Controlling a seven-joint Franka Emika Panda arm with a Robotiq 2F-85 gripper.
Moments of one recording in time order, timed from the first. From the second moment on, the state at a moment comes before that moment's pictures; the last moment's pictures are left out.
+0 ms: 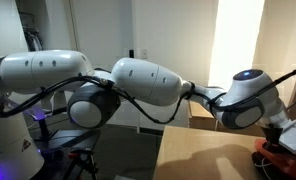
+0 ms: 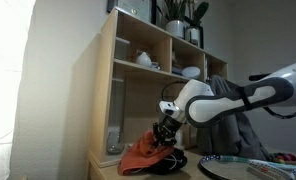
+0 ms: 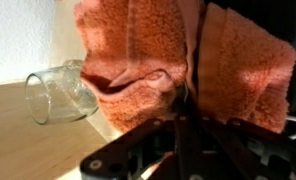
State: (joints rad) arm -0.06 1.48 0.07 -0.44 -0.10 2.58 -1.72
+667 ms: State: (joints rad) arm -0.06 1.48 0.07 -0.47 -0.10 2.73 -1.81
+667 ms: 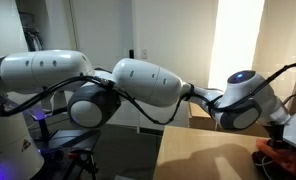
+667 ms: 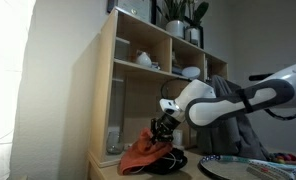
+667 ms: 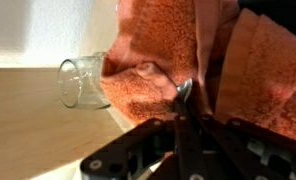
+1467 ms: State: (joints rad) arm -0.06 1.49 0.03 -0.70 -0.20 3.18 -1.92
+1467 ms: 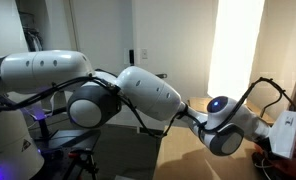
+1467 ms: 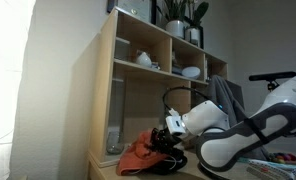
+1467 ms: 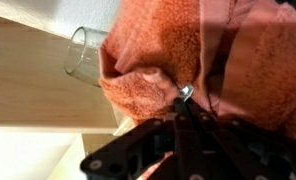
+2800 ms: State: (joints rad) arm -0.38 1.33 0.44 -1.30 -1.00 3.46 -1.96
